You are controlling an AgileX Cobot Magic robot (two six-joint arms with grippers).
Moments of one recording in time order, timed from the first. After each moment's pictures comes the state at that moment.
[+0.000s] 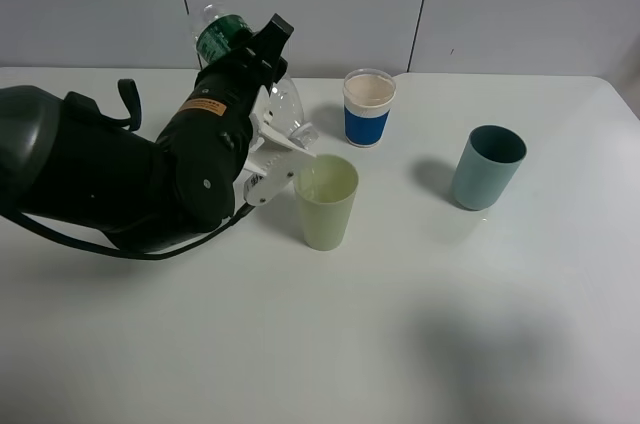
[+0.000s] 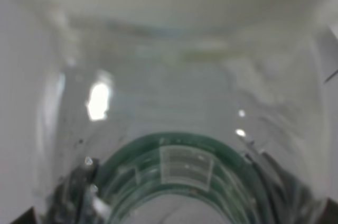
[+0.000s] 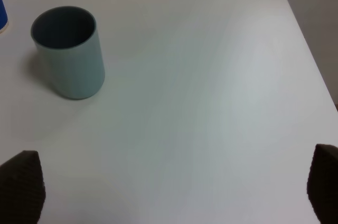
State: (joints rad) left arm -0.95 1.83 -0.78 -1.07 -1.16 2.76; right arm -0.02 0.00 -0.50 -0.07 1.07 -0.02
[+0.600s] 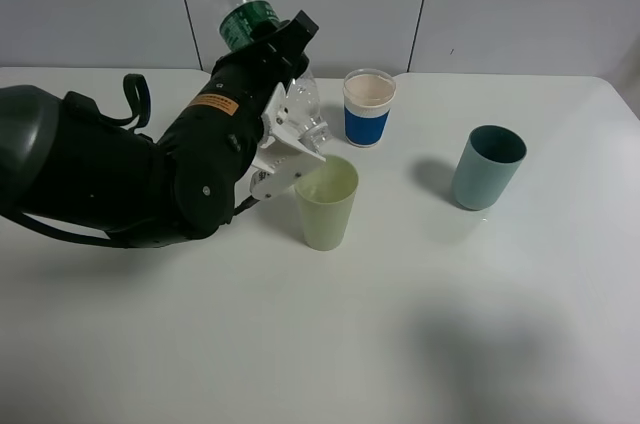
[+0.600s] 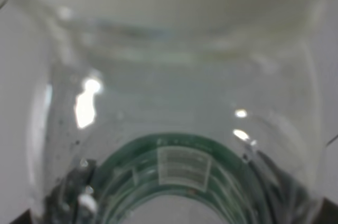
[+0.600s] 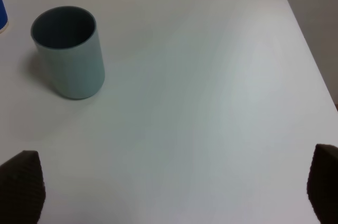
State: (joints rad) left arm -0.95 1.83 -0.78 -0.91 -1.16 2.77; right arm -0.02 0.00 -0.50 -0.07 1.07 -0.02
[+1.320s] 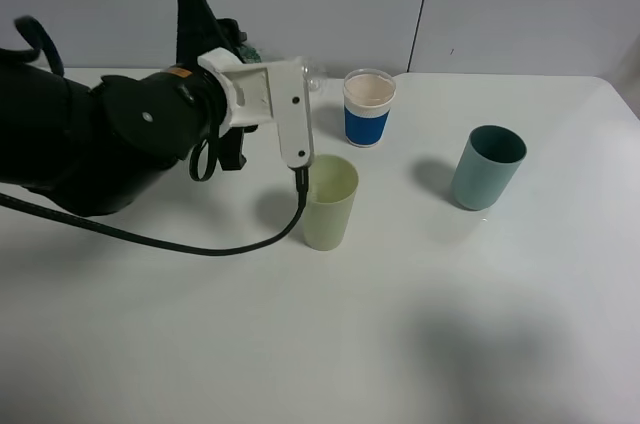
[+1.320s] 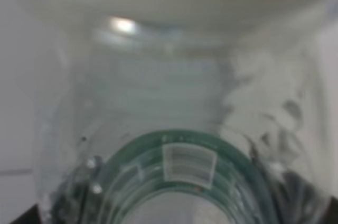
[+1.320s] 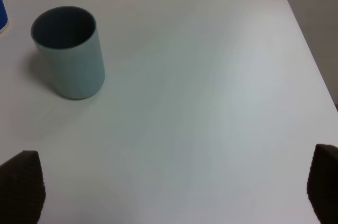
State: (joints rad) left arm -0.94 1.74 -0.78 -1.11 -0.99 2.32; right arm -0.02 0.00 -0.50 -0.07 1.07 -0.02
